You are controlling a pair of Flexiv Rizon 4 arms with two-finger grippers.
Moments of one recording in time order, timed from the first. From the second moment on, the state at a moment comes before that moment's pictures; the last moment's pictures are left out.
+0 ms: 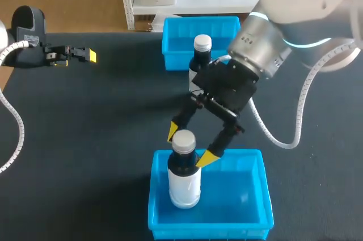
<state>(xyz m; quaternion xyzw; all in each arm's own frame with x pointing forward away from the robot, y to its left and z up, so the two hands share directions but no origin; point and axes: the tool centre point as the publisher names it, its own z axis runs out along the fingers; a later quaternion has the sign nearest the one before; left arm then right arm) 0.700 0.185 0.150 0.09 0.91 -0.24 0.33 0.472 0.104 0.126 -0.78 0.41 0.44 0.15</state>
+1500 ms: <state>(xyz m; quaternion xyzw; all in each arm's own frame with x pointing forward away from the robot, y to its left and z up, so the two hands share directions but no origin) 0.700 0.185 0.150 0.09 0.91 -0.24 0.33 0.721 0.041 0.127 -0.60 0.63 0.38 0.30</state>
